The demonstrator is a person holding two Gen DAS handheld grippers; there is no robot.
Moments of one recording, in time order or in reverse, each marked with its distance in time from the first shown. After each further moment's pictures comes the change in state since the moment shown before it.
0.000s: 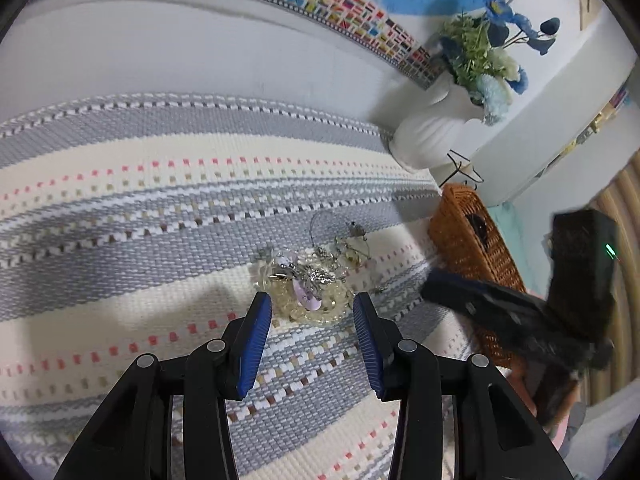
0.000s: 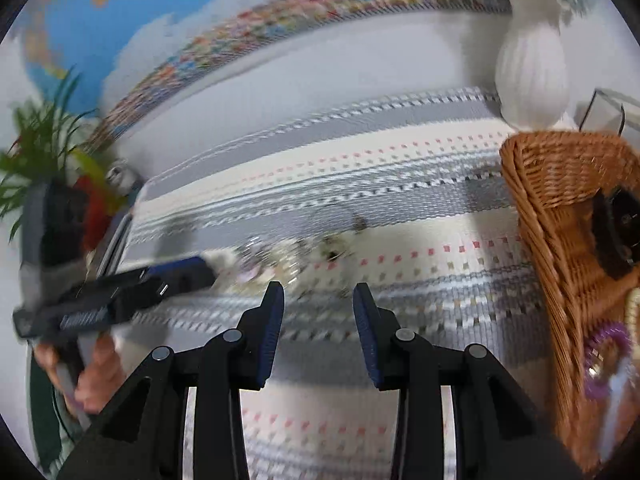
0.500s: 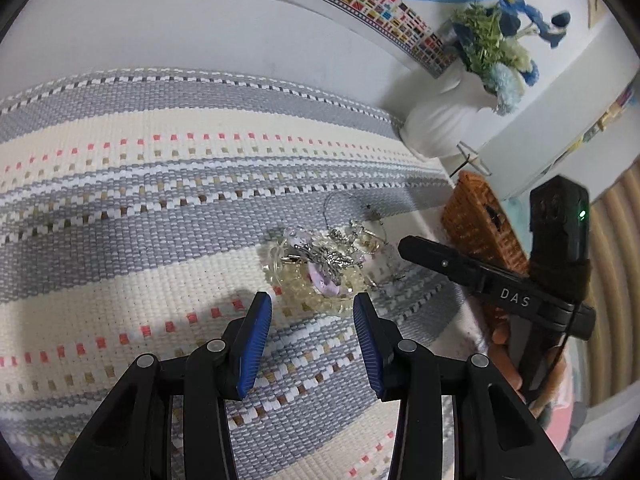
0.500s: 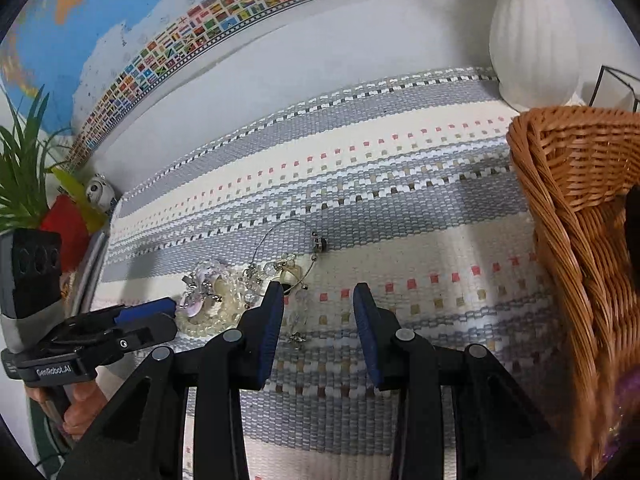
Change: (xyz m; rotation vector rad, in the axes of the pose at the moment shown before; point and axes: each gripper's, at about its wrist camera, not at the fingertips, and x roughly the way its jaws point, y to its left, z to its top) left arm 0.019 0.004 -0.008 -0.004 0.023 0.028; right arm 0.037 -0.020 0.011 -0.005 0.005 0.001
